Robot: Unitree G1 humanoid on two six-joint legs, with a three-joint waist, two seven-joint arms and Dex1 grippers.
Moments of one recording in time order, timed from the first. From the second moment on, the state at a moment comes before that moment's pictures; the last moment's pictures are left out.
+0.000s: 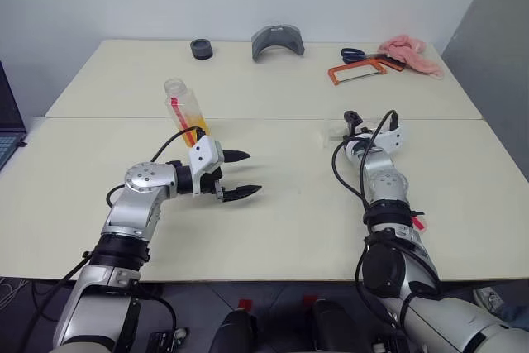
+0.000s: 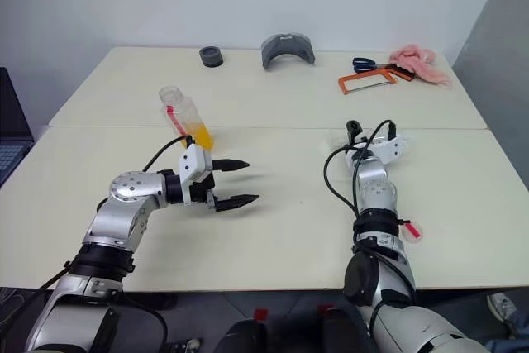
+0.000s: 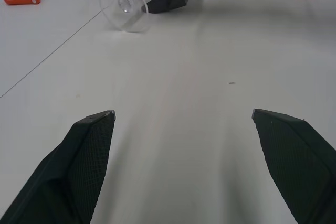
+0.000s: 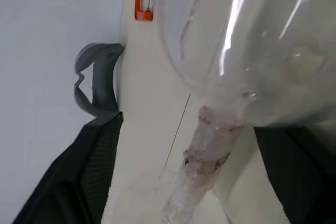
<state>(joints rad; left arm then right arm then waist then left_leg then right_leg) -0.53 0.58 -0.08 0.31 -0.25 0.06 -1.17 -0.89 0.07 -0.65 0.69 0.91 0.26 -0.15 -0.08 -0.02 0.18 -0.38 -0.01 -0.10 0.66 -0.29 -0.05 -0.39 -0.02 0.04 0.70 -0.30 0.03</state>
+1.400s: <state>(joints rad) -0.46 0.58 0.02 0.20 -0.28 0.19 -1.01 -0.71 -0.07 0.11 0.60 0.05 -0.06 0.27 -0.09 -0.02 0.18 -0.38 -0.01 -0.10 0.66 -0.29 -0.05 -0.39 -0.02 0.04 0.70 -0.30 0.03</state>
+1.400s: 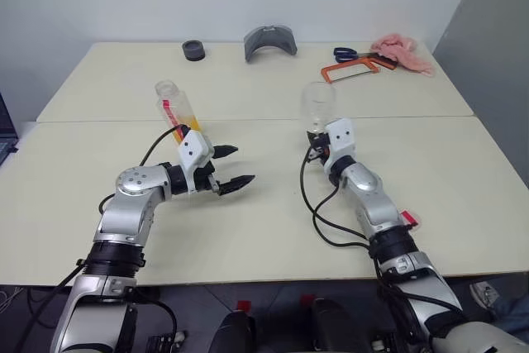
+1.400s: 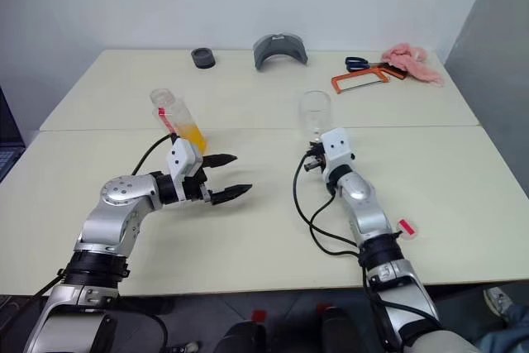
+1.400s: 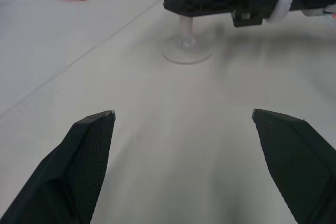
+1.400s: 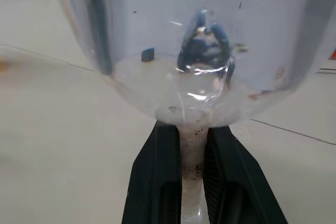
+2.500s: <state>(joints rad) -0.49 0.59 0.11 0.01 -0.37 0.28 -0.91 -0.79 0.01 0.10 0.88 0.00 -0.23 0.39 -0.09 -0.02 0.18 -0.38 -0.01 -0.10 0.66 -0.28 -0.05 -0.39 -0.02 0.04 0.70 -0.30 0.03</state>
